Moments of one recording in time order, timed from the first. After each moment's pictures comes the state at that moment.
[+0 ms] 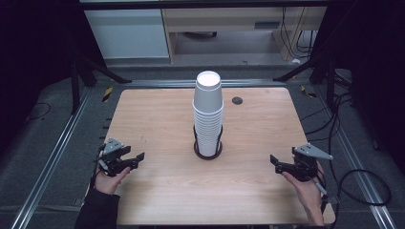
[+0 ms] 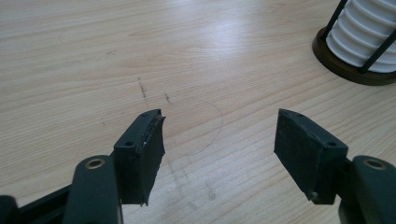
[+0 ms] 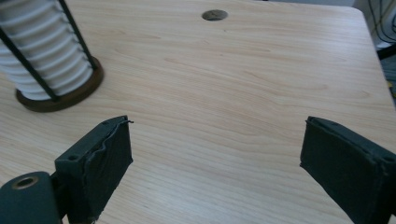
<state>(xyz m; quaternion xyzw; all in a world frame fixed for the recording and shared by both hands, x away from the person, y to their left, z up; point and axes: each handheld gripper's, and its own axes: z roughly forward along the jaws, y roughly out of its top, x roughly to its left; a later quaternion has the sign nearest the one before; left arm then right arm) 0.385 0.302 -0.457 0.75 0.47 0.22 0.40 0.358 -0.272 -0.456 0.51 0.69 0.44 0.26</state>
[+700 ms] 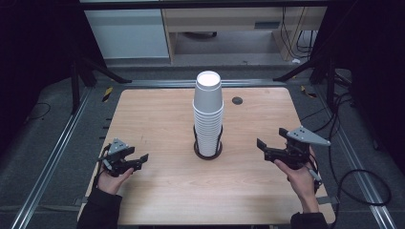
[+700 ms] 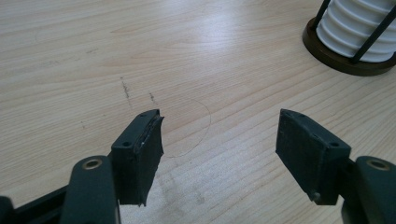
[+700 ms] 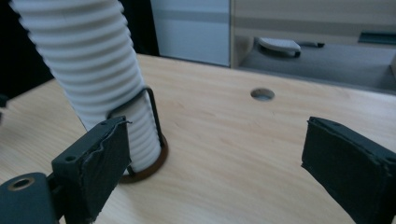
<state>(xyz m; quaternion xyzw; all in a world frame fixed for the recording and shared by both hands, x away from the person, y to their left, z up) 0.388 0.295 -0.463 0.77 0.45 0.21 0.40 0.366 -0.230 -0.383 0.44 0.68 0.52 0.27</state>
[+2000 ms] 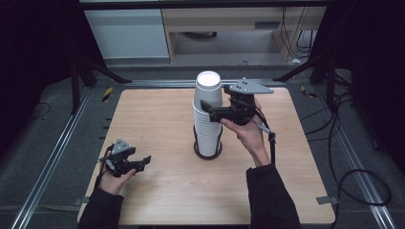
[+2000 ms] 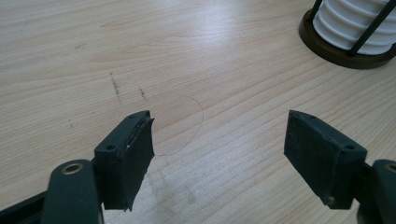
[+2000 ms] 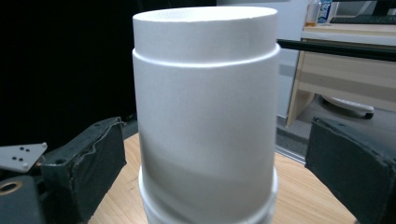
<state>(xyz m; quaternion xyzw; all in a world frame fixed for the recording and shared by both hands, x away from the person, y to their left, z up) 0.389 0.289 -0.465 0.78 0.45 0.21 0.39 0.435 -0.093 -0.290 0.33 0.70 0.59 0.23</state>
